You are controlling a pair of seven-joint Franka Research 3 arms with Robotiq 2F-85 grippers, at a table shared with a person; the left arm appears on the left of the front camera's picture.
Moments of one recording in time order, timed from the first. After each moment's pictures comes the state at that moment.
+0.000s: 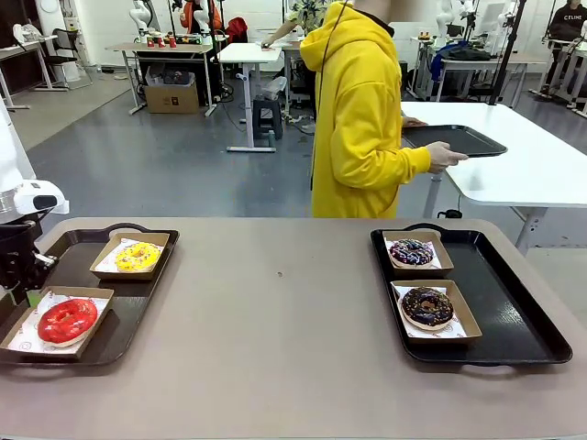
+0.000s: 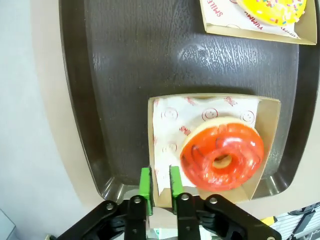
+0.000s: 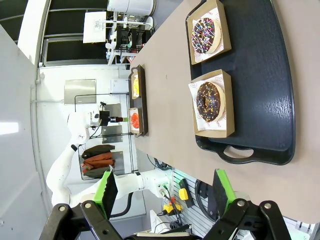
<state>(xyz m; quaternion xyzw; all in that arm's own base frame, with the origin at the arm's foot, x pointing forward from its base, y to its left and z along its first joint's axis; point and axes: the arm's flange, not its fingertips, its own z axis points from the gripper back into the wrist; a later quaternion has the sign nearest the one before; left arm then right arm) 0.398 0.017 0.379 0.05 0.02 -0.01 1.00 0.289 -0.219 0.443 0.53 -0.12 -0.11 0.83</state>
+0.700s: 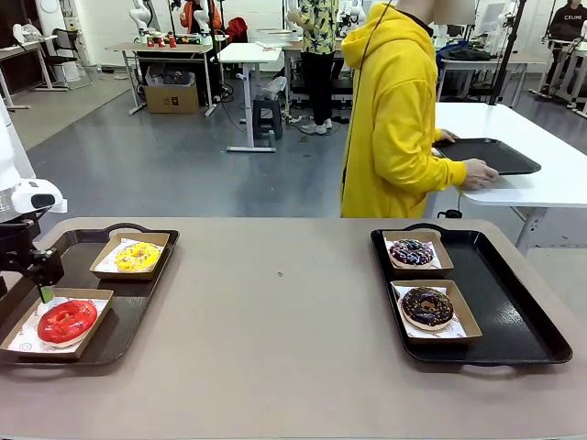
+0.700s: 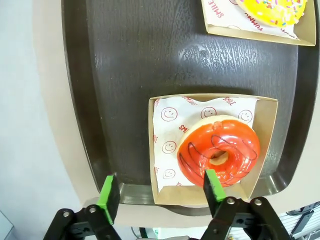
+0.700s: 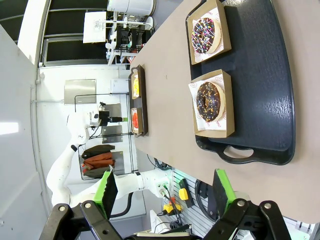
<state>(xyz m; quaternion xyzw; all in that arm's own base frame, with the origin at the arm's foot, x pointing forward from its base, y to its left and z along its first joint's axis) 0.397 0.020 0.382 0.05 0.02 -0.01 1.00 0.289 -0.219 0.443 0.53 -0.12 -0.11 0.83</state>
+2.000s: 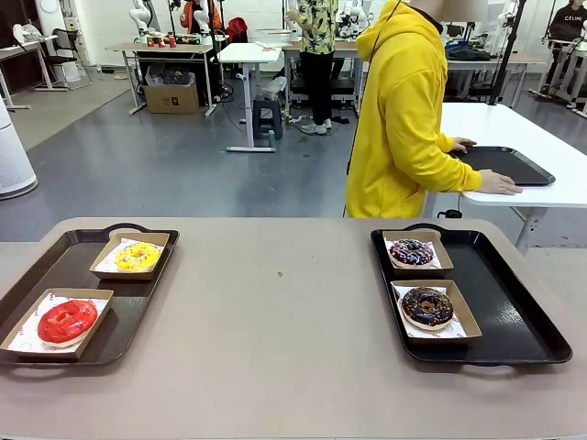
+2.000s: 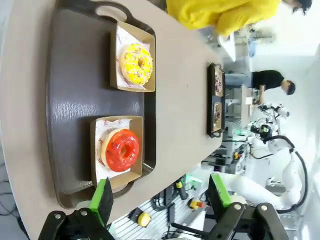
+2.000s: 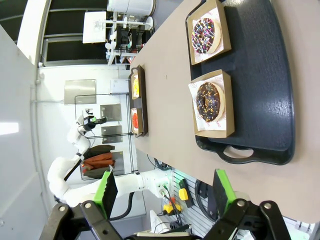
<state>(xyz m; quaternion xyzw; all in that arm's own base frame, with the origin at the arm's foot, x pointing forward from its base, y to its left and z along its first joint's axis) 0.367 0.248 0.438 -0.47 -0.10 0.06 0.88 0.288 -0.219 0.443 0.53 -0.12 -0.11 0.83</state>
